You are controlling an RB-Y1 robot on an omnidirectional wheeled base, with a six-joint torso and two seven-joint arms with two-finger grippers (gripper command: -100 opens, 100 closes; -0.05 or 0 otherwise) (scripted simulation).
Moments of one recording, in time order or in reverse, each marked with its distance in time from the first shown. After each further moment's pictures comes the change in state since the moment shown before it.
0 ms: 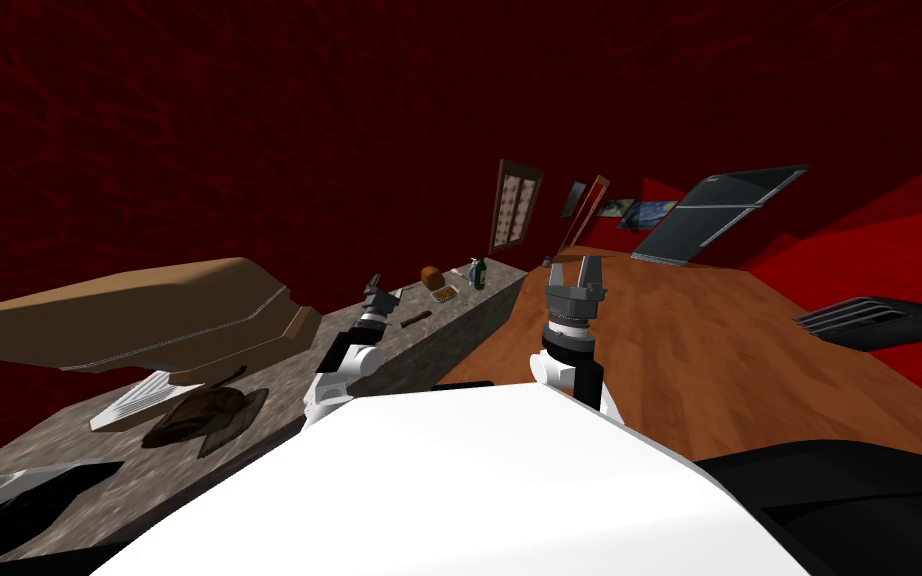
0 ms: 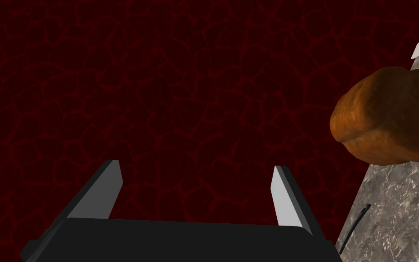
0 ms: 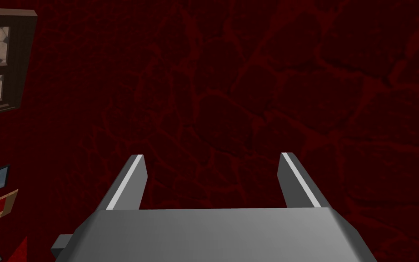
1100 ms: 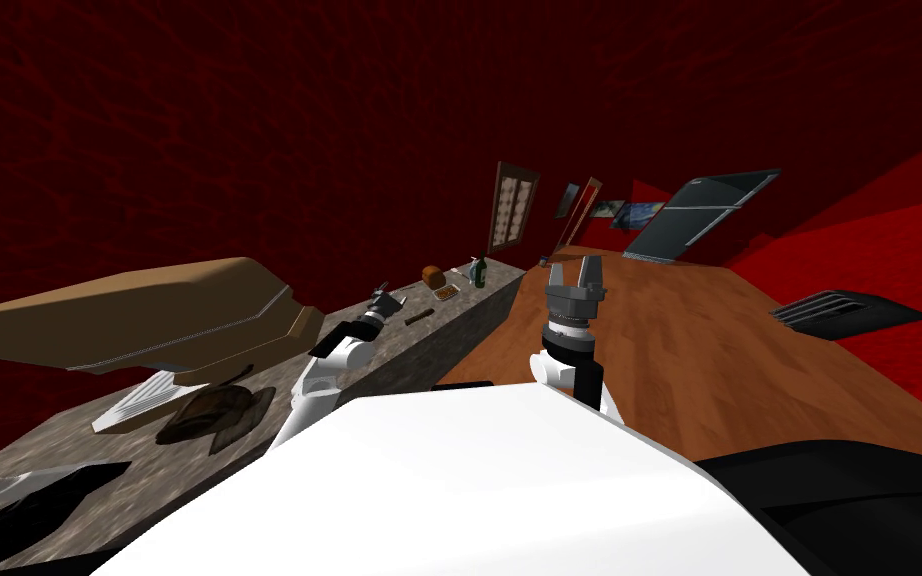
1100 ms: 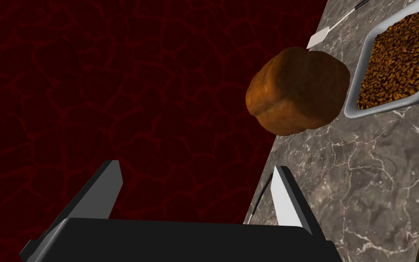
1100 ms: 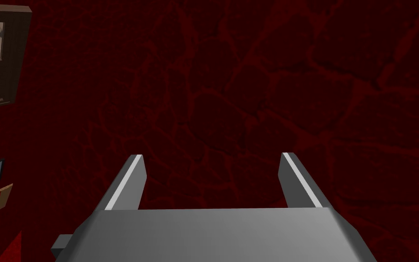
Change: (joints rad) left arm -0.049 0.123 0.044 0.047 0.160 0.286 0.133; right arm 0.000 0.000 0.000 0.000 0.000 0.000 0.000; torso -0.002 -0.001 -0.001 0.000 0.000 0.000
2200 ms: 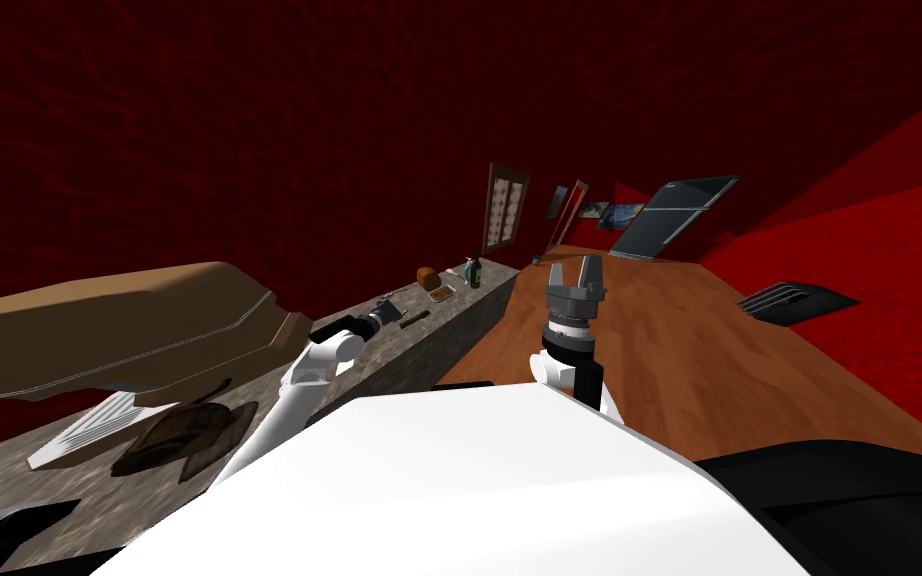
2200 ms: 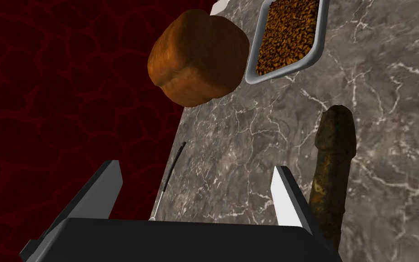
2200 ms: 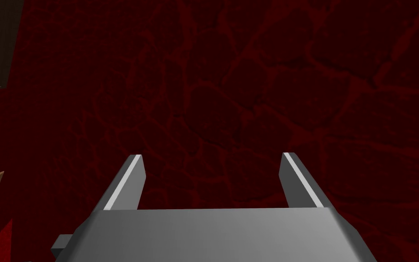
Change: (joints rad) left arm -0.054 0.141 0.020 0.099 0.144 0.301 0.125; right arm 0.000 0.000 0.000 0.000 0.000 0.000 0.000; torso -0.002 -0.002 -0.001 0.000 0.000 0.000
